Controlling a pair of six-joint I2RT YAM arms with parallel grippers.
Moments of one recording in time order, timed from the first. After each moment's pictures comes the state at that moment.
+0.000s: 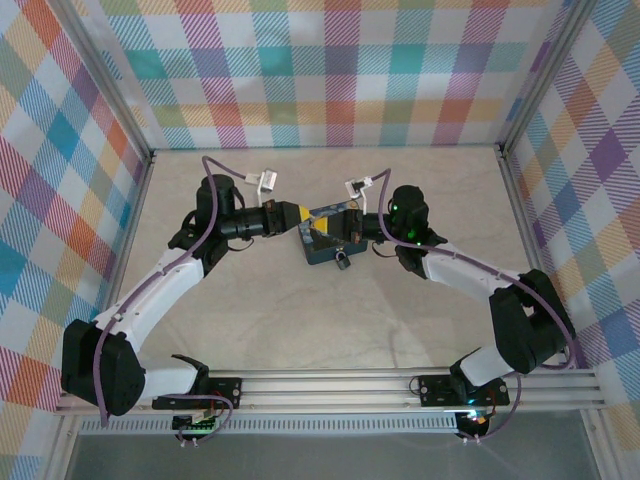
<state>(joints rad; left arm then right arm) -0.37 1.27 0.99 -0.05 0.81 -0.75 0.54 1.48 0.88 0.56 -0.94 0.90</state>
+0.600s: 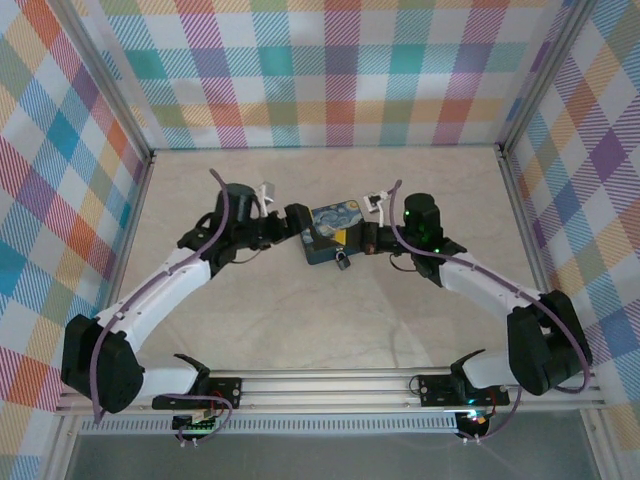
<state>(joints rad) -0.51 1.29 1.01 -0.34 0.30 -0.82 0.44 1.35 0.78 0.21 -0.85 0.69</state>
